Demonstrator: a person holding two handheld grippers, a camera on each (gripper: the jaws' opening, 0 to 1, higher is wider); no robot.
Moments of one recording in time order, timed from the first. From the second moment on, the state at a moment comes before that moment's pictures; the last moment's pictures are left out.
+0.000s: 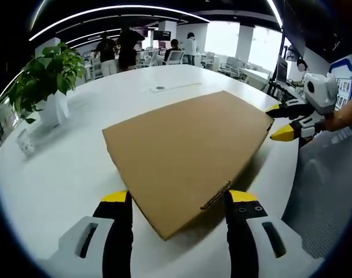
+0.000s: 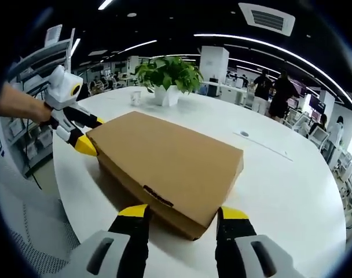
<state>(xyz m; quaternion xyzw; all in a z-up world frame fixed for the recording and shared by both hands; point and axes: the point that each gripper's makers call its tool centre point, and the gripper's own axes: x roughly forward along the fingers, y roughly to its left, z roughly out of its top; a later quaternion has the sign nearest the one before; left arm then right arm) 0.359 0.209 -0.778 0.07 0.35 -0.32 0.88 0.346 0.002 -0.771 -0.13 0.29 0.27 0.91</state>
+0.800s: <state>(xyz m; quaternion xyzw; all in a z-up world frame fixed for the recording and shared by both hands) 0.355 0.214 -0.781 0.09 0.33 -0.31 0.89 0.346 -0.002 -0.777 -0.15 0.27 0.30 0.90</state>
